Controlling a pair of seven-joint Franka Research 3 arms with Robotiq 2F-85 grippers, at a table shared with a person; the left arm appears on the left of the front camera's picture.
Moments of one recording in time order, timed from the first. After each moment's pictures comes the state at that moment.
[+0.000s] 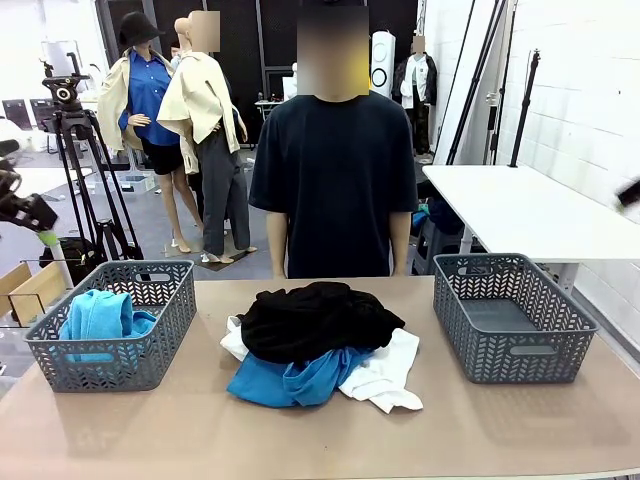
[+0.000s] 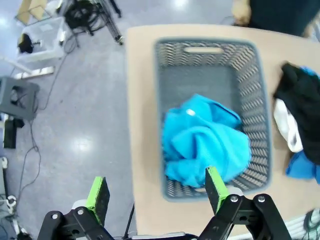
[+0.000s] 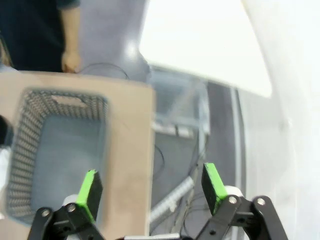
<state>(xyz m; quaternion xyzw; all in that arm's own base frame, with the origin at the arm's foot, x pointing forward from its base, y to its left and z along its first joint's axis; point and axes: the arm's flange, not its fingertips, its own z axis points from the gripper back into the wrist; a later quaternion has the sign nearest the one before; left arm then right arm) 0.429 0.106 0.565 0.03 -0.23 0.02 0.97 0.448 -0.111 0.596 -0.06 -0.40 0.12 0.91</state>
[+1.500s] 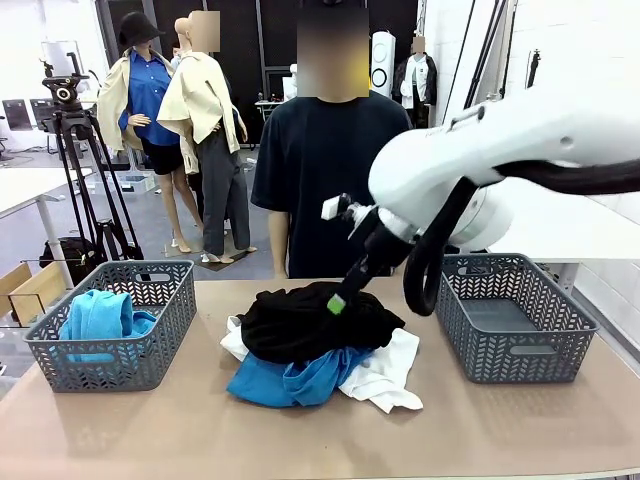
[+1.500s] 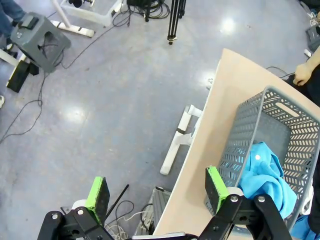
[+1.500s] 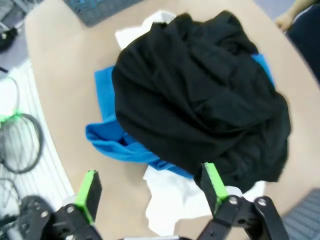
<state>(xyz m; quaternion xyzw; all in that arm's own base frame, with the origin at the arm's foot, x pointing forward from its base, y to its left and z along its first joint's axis) 0.438 0.236 0.545 0.03 -0.23 0.23 0.95 0.425 0.291 0.443 0.19 -0.19 0.50 0.82</state>
